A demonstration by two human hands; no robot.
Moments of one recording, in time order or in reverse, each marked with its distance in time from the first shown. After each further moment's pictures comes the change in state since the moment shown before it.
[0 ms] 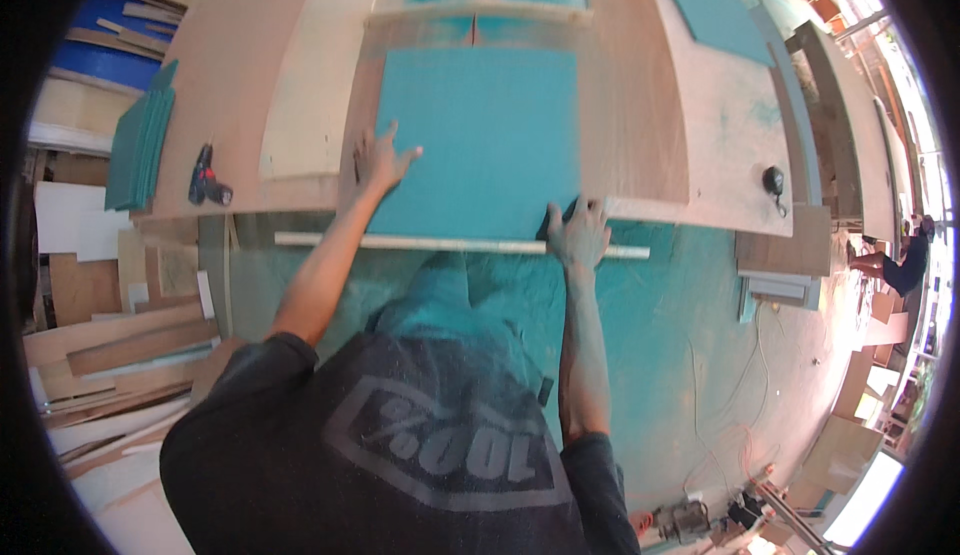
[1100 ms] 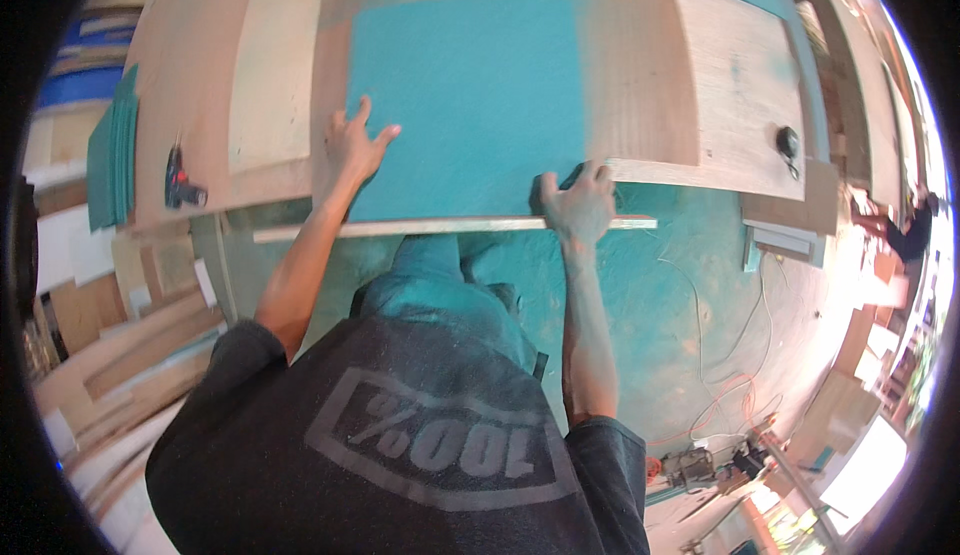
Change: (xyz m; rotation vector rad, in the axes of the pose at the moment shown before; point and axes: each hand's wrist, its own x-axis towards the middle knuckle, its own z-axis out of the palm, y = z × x) left_hand -0.006 0.006 -0.009 0.018 -0.039 0.043; right_hand 0.002 -0.012 0.003 0.026 0.183 0.083
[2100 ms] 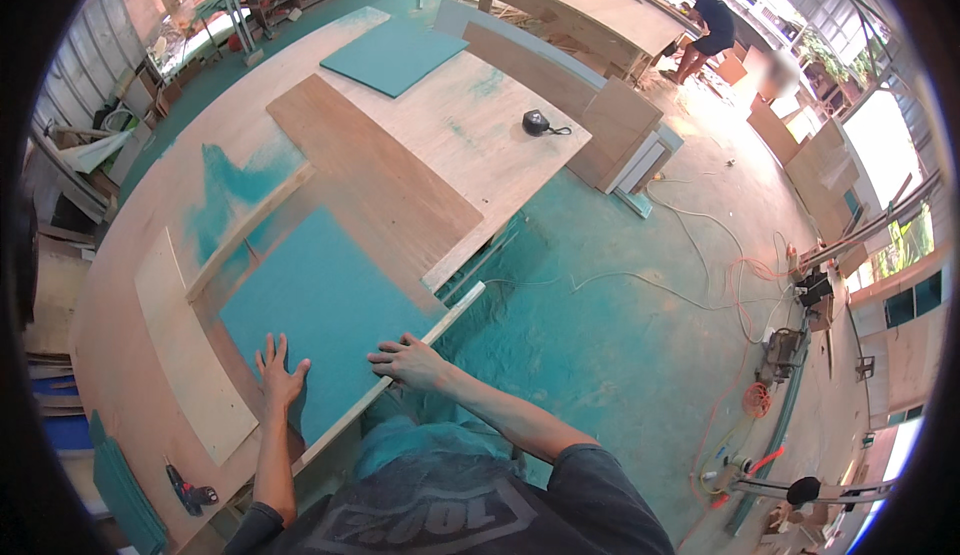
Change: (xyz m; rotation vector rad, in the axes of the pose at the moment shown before) left_hand 0.020 0.013 -0.003 0.058 -0.205 0.452; right_hand -0.060 0.005 0.028 0.057 -0.271 -0.789
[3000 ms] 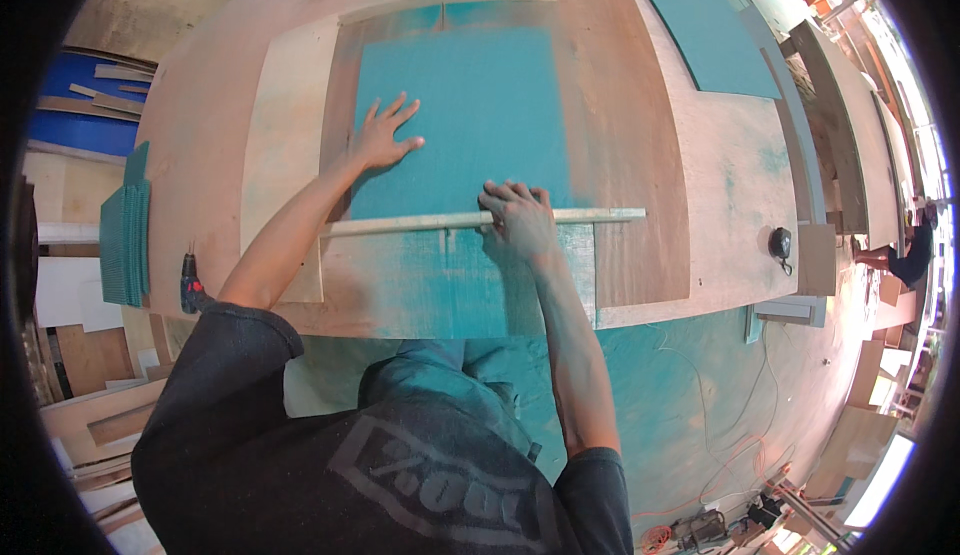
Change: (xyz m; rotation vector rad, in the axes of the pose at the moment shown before) left_hand 0.261 -0.105 -0.049 0.050 0.036 -0.008; right_hand 0.252 0.092 -0.054 0.002 0.023 0.002
